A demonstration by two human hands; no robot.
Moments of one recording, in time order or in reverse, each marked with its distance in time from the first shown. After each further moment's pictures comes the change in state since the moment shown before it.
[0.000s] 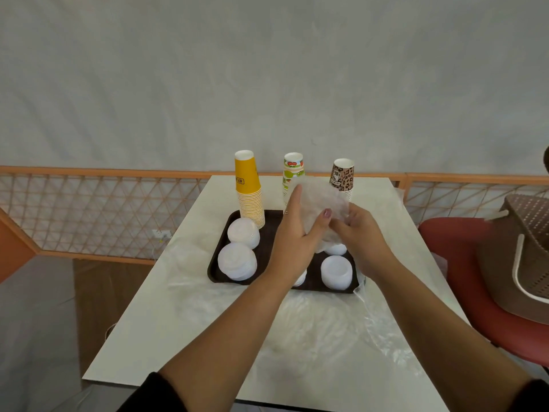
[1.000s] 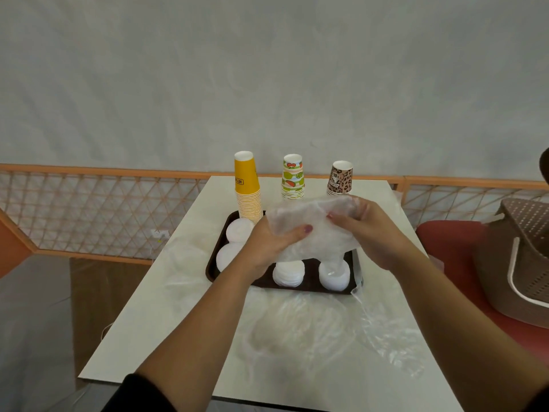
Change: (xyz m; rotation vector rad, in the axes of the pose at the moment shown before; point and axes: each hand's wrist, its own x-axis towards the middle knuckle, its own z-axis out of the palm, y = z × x) left_hand 0.003 -0.009 -0.041 -0.252 -0.099 -0.165; right_hand 0.001 -0.018 -0.024 0.142 -0.262 -0.038
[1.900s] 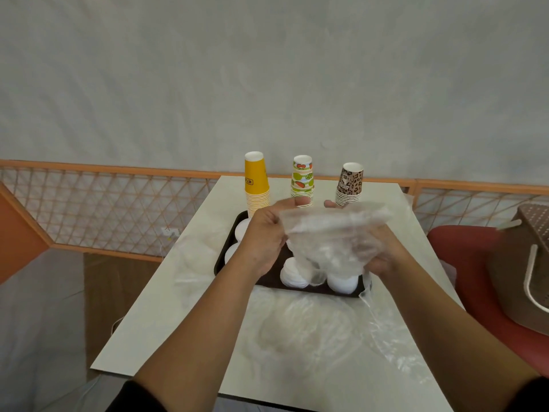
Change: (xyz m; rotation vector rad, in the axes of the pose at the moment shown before) left_hand -0.004 0.018 -0.004 -0.232 0.012 0.024; right_hand 0.008 0.012 0.010 0.560 -0.001 0.237
